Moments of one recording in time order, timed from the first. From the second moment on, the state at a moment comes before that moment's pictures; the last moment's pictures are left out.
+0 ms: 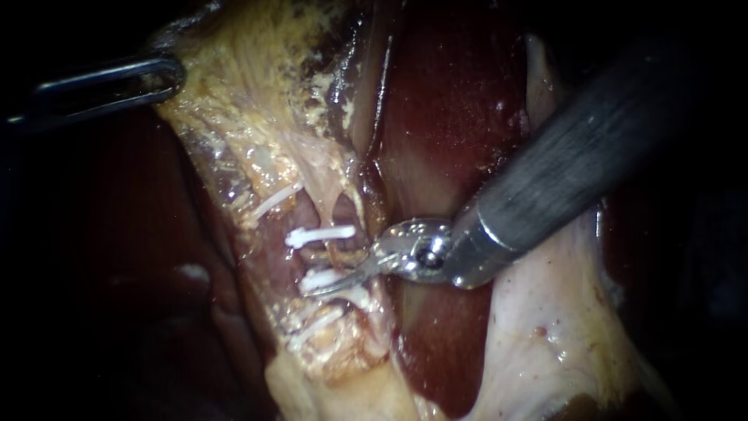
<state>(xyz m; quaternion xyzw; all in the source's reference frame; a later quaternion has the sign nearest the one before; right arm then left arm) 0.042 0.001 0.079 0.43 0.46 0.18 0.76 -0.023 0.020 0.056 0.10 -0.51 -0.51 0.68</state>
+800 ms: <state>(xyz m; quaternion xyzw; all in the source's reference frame) 0.043 0.002 0.080 0.43 0.46 0.18 0.76 -0.023 0.020 0.056 0.10 -0.51 -0.51 0.68</state>
